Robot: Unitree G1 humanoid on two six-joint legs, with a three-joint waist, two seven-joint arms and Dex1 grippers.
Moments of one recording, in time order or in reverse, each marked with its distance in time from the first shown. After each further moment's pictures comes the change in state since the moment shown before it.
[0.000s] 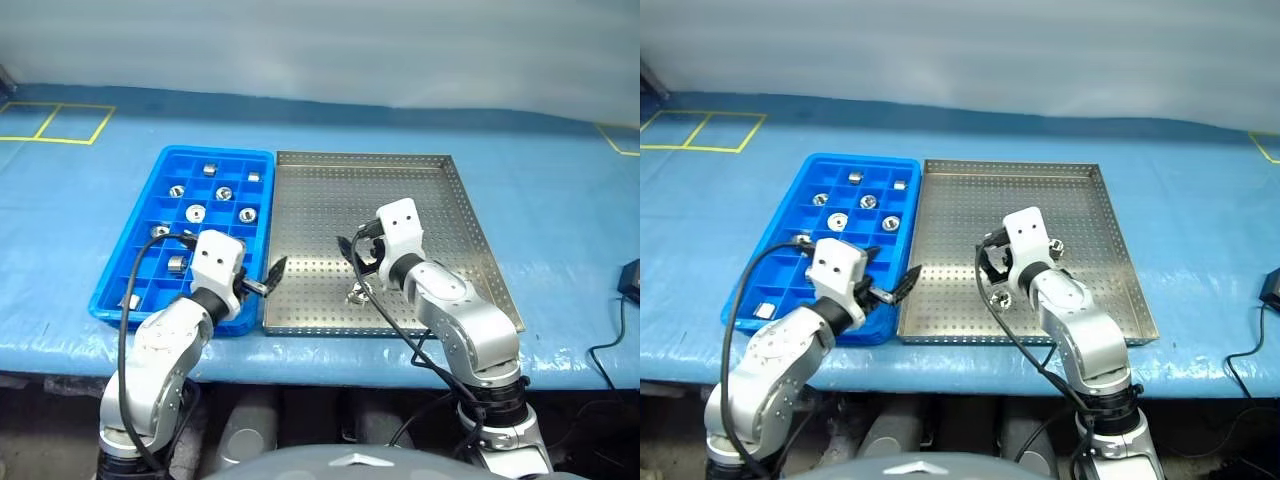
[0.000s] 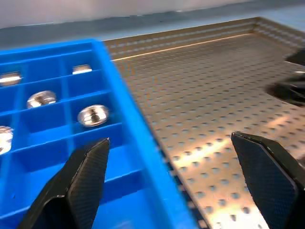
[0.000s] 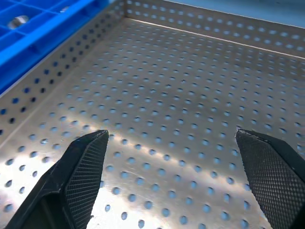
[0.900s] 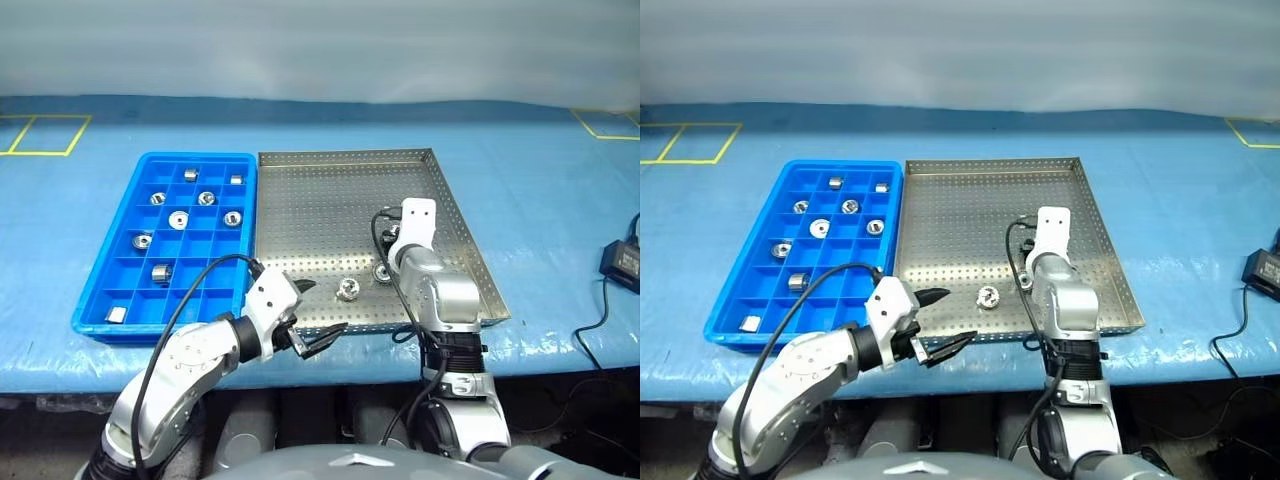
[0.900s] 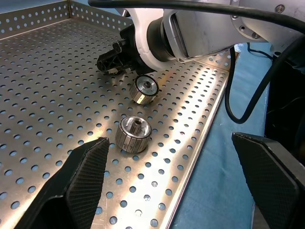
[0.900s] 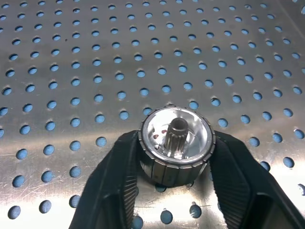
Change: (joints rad) left arm 0.020 0.130 -0.188 -0.002 -0.110 -0.082 -0.112; right arm -0.188 0.183 -0.204 0.459 -0.095 -0.074 -0.234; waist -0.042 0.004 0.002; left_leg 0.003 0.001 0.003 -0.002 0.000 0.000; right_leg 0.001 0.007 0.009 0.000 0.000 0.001
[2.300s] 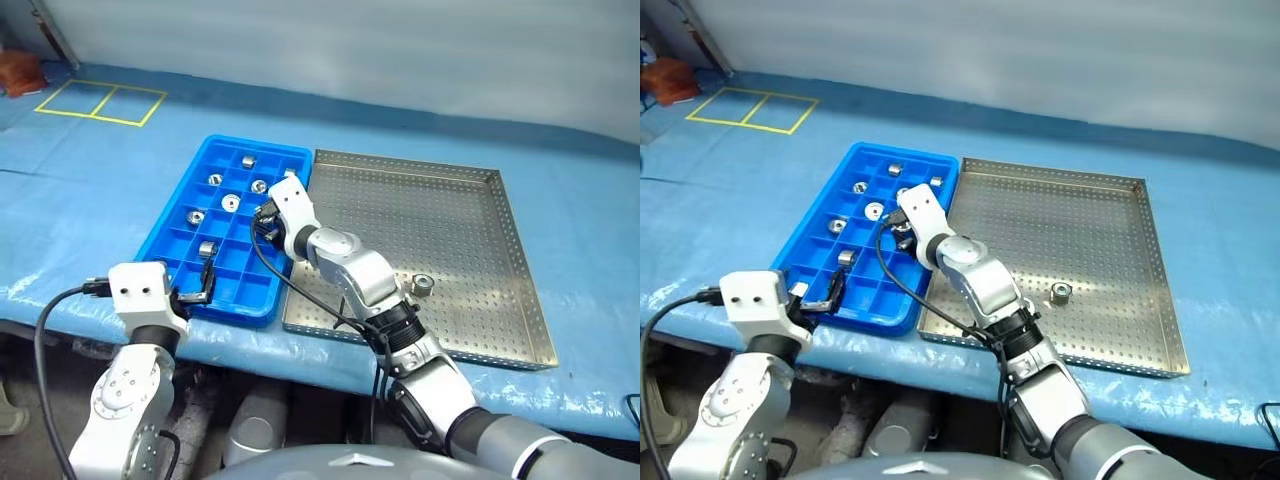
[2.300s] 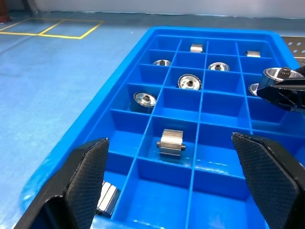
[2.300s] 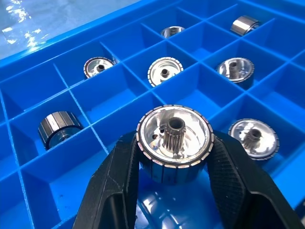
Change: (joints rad) left arm 0.272 -0.310 0.420 -0.166 0.134 -0.021 0.552; right arm -0.214 0.108 0.420 0.218 0.039 -0.221 0.417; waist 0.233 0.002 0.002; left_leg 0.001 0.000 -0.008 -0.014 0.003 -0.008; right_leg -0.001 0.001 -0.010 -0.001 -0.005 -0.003
